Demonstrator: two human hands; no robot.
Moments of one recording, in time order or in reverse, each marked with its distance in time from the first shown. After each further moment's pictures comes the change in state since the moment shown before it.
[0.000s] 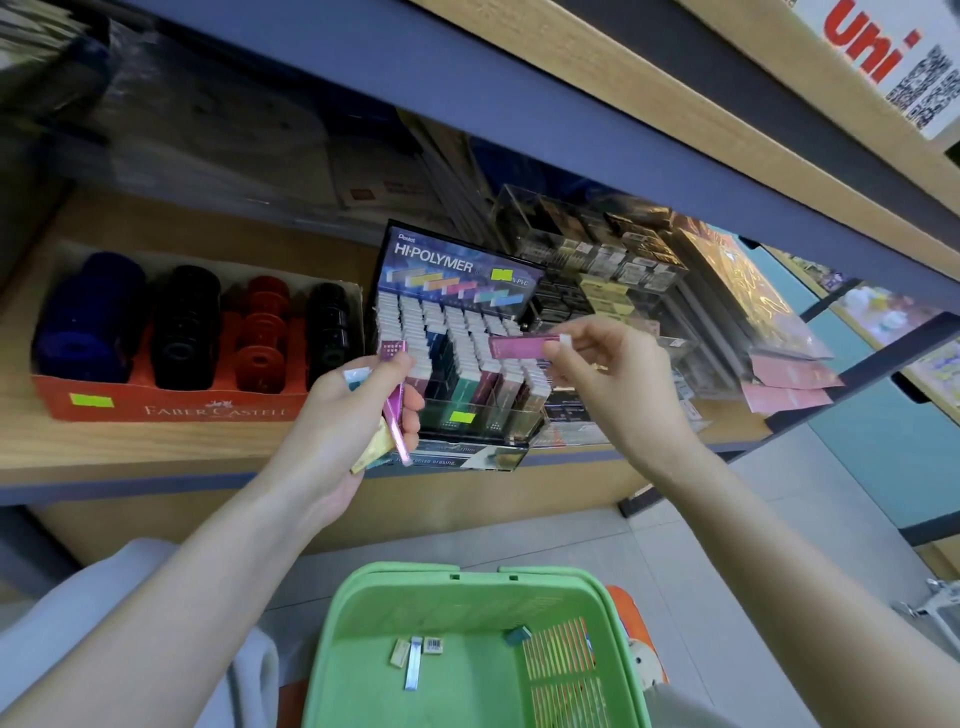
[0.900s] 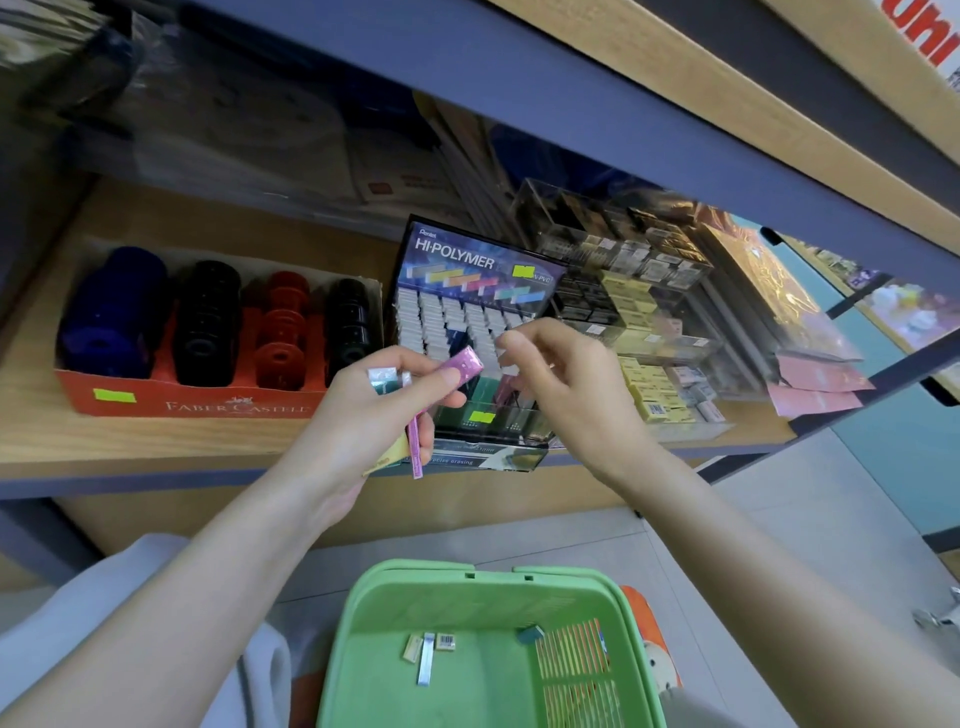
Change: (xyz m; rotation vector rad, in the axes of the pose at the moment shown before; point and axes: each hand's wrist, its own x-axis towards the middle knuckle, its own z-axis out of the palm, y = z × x) left_hand 0.005 -0.001 -0.009 0.228 -0.110 0.101; right_hand 0.002 -0.007 0.041 0.039 -0.115 -0.134
